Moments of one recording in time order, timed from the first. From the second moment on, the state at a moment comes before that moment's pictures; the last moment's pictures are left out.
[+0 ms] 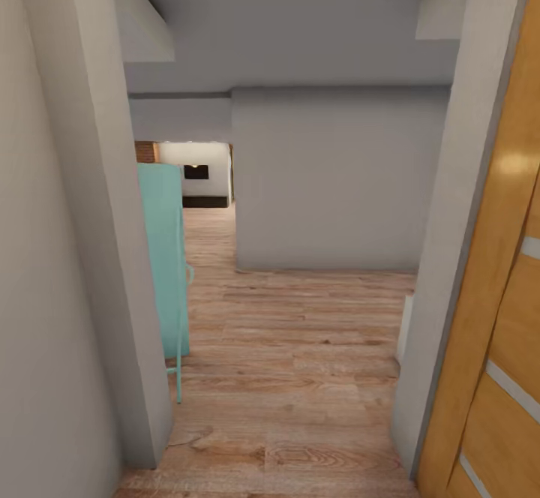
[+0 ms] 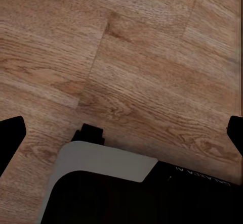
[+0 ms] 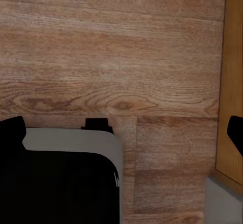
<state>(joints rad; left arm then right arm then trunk) -0.22 0.01 -0.02 0.00 0.36 -0.03 0.02 -0.10 -0.01 0.08 0.03 -0.02 -0.22 -0.12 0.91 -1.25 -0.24</state>
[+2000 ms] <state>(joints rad) -0.22 0.01 -0.01 0.00 0.36 -0.03 0.02 -0.10 -0.01 0.08 0.03 -0.02 -0.22 -0.12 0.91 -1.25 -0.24</state>
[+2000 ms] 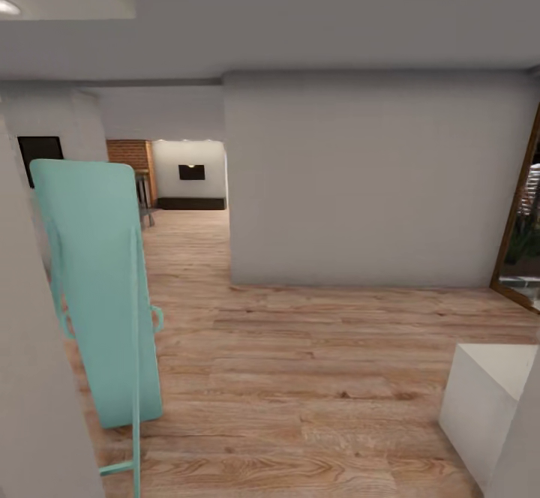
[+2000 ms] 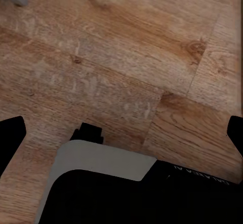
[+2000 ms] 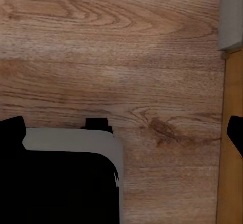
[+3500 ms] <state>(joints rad) -0.22 0.01 -0.01 0.00 0.36 -0.03 0.02 -0.10 -0.01 0.08 0.03 -0.02 -0.22 -0.12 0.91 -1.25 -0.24</state>
